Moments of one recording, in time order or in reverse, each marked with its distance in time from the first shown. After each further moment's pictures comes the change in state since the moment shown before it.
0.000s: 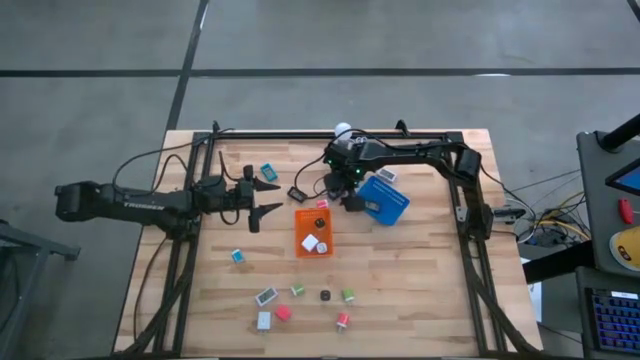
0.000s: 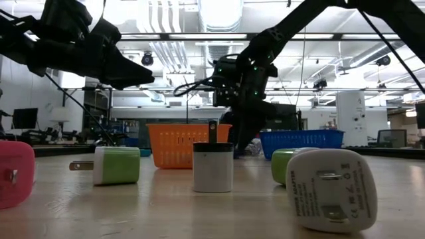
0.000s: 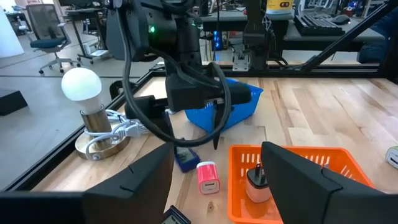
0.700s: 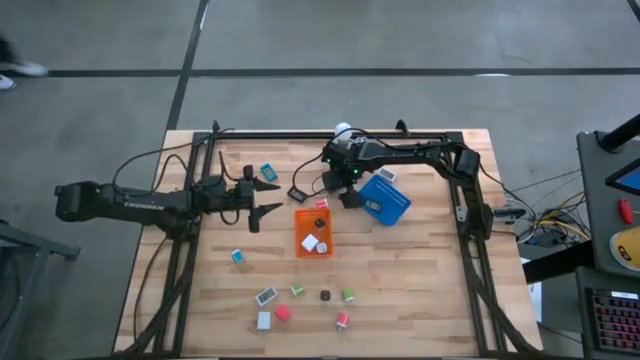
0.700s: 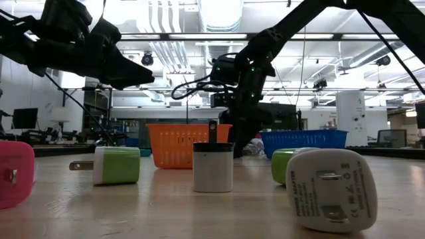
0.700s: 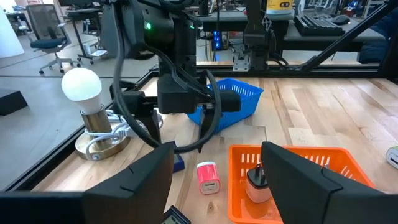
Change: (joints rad) left arm 0.000 0.000 0.000 0.001 0.000 0.000; right arm 0.000 0.004 0.021 0.033 0.116 -0.030
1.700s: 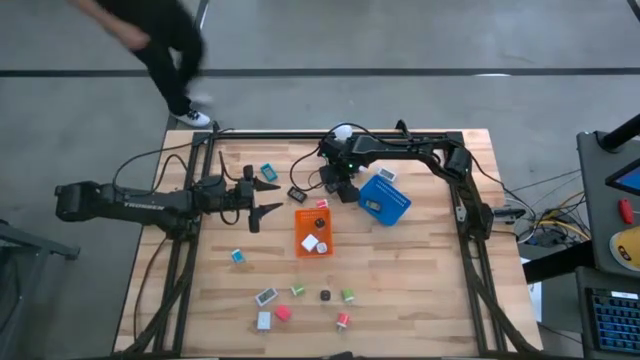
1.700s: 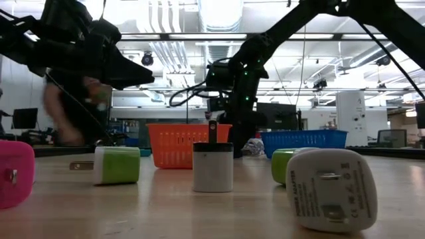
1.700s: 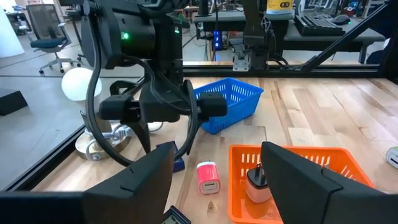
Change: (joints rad) left arm 0.000 0.001 0.000 0.000 0.000 -0.001; right arm -0.033 0.080 0.115 -0.105 0.026 -0.020
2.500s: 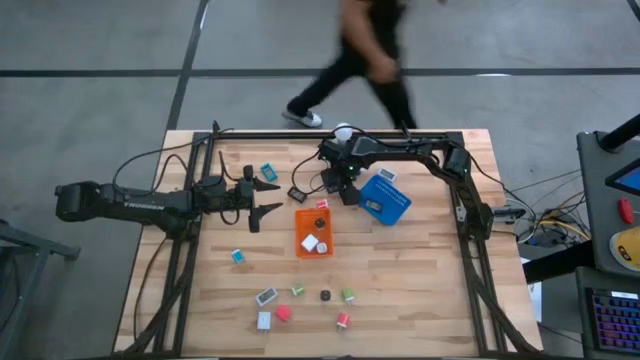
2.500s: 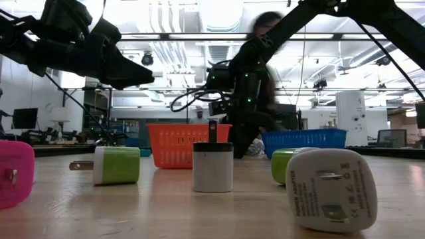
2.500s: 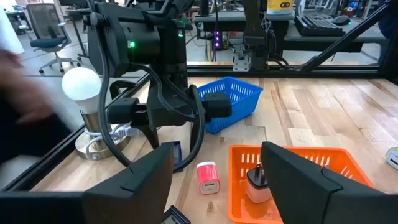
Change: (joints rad) left arm 0.000 0.000 0.000 0.000 0.000 -0.003; right arm 0.013 0.010 -0.009 -0.013 -0.004 0.006
